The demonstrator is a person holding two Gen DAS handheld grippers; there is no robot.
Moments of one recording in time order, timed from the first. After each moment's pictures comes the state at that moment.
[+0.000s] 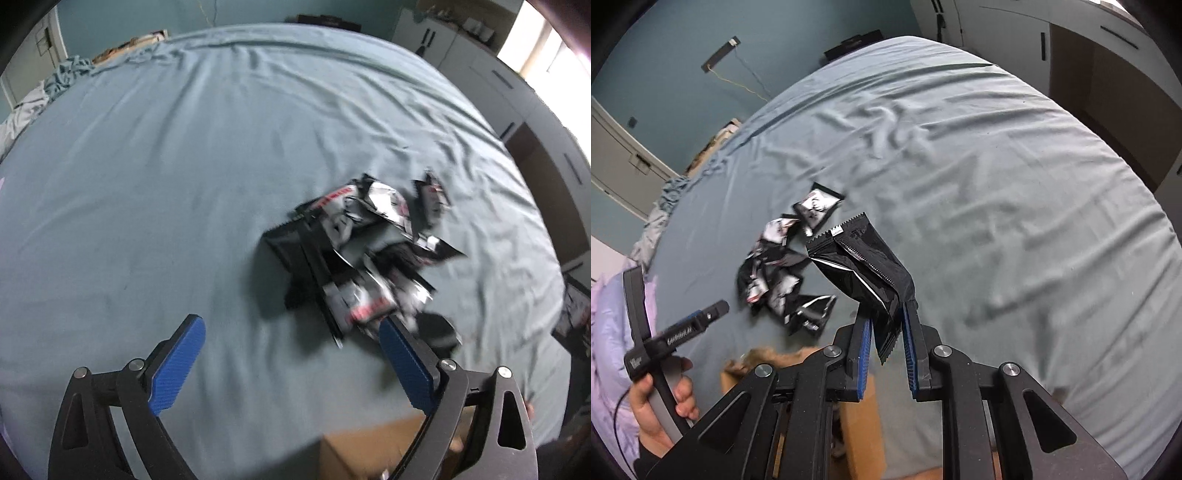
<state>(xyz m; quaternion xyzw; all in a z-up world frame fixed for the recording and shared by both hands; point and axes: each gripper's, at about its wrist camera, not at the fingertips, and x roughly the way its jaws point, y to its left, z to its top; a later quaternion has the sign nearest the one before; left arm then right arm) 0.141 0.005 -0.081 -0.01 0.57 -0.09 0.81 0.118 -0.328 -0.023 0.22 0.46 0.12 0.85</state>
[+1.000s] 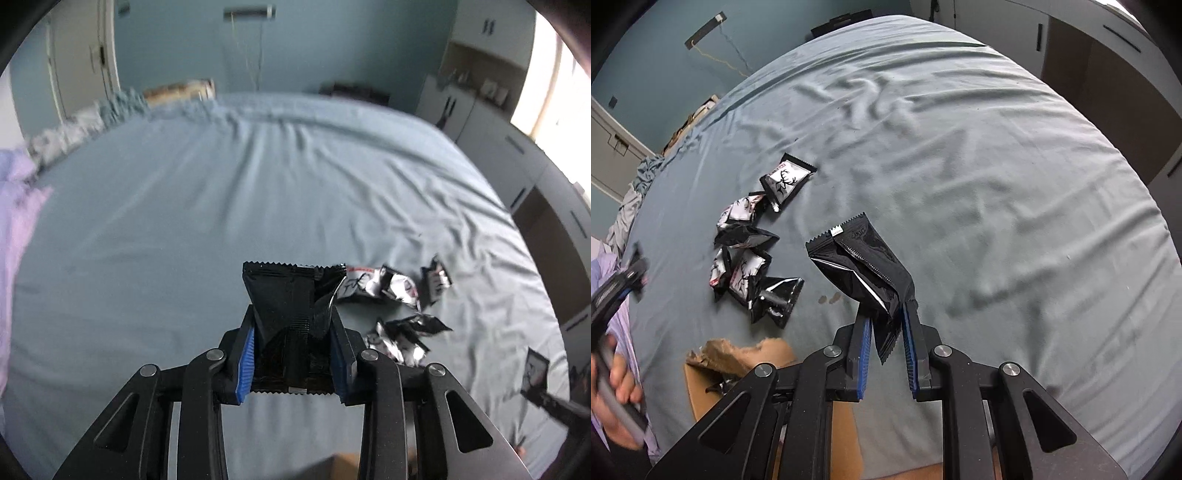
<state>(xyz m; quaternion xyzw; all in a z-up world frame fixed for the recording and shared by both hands) 0.088 0.038 0.011 -0.04 0.44 -0.03 0.90 0.123 -0.308 -0.041 0.20 0.49 0.09 0.85</state>
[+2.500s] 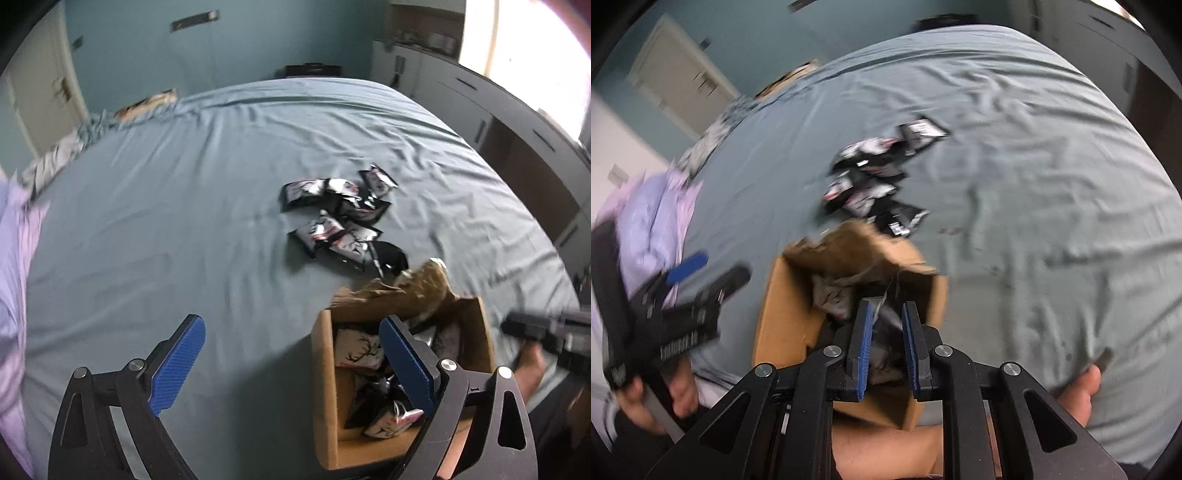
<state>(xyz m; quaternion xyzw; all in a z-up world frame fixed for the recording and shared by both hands) -0.021 0.008 -0.002 0.03 0.47 -0.08 0.88 0.040 -0.251 -0.018 0.11 0.46 0.28 0.84</state>
